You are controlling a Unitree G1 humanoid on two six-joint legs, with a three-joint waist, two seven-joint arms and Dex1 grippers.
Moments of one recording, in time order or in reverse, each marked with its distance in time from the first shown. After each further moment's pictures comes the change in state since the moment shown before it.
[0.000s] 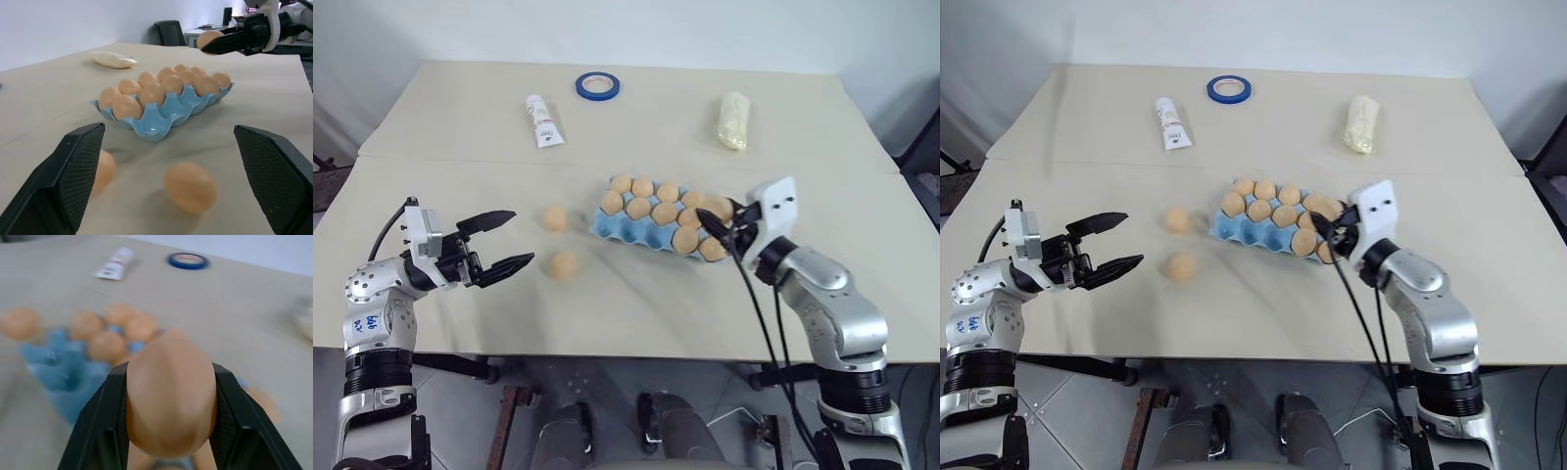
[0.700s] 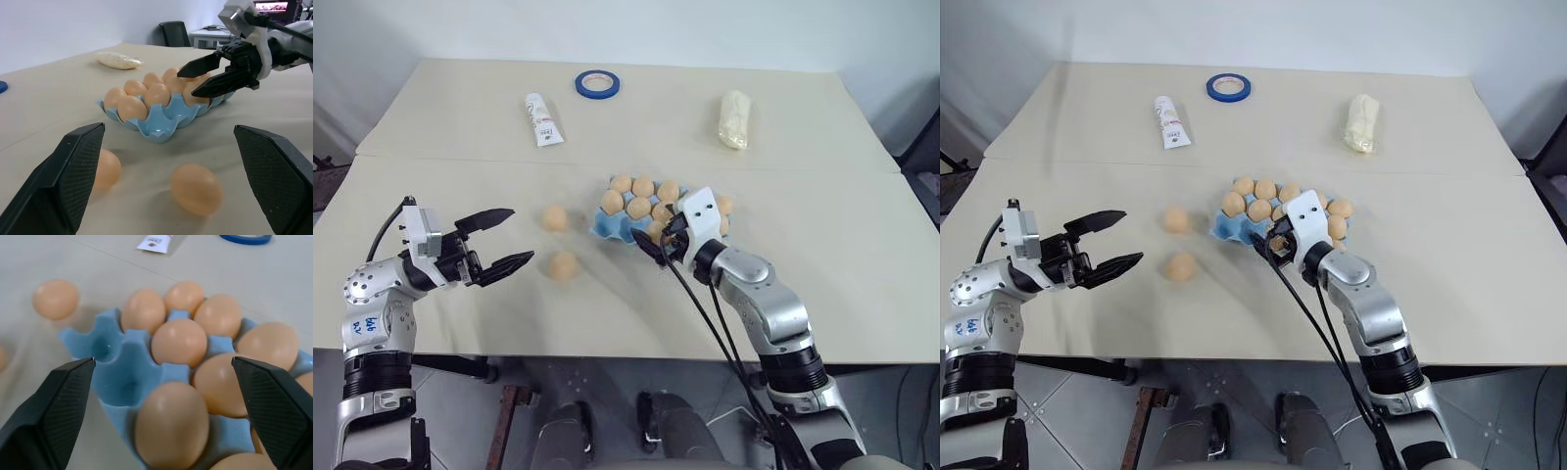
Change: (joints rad) left arm 0.012 -0.002 0.003 -0.032 -0.003 0.002 0.033; right arm -0.073 0.103 0.161 0.156 -0.125 -0.058 0.026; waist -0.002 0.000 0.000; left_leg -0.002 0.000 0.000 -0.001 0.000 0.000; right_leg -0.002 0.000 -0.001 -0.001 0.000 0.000
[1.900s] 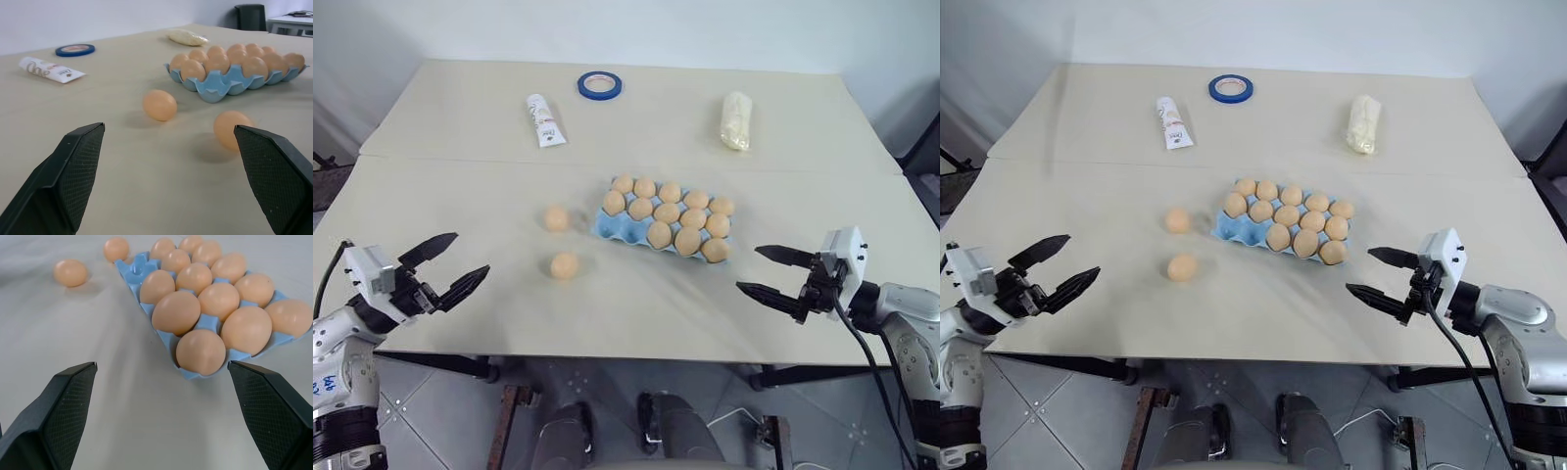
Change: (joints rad) left arm 0.276 0.010 0.185 -0.125 -0.026 -0.025 0.172; right arm 0.370 -0.502 -0.418 0.015 0.337 -0.169 0.676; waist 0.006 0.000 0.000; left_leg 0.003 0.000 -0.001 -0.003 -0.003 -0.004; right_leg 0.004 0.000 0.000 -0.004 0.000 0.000
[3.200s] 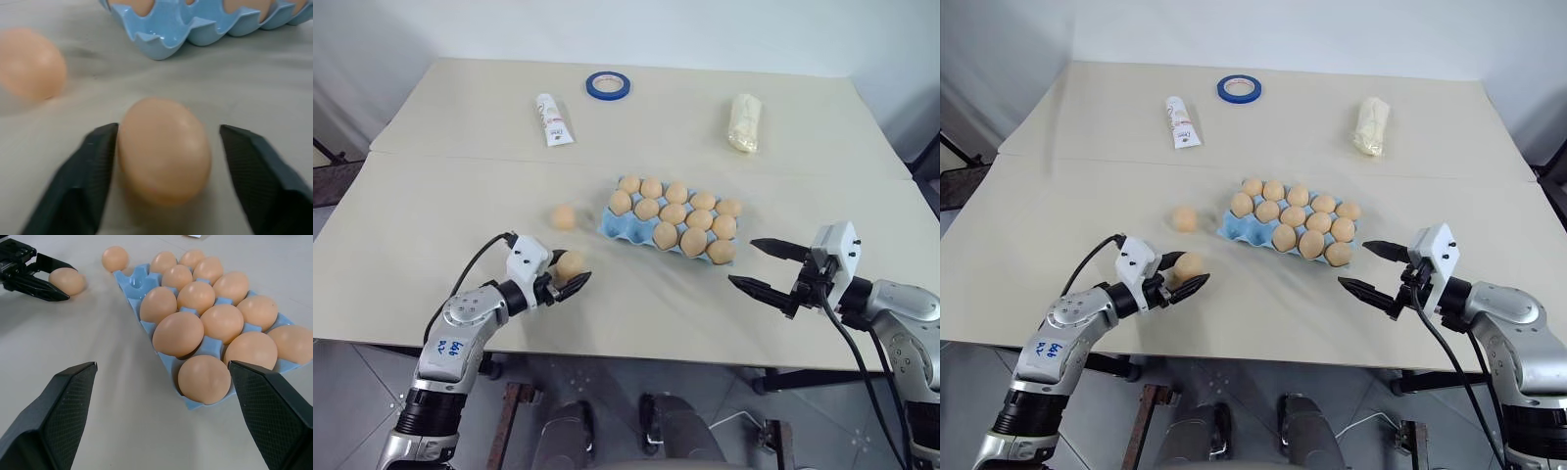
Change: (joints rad) left arm -0.103 -0.164 -0.497 -0.341 0.275 0.442 0.495; right arm 0.001 0.013 0.025 -0.073 0.001 0.009 -0.101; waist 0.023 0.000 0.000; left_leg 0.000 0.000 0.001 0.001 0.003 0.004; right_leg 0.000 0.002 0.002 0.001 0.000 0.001
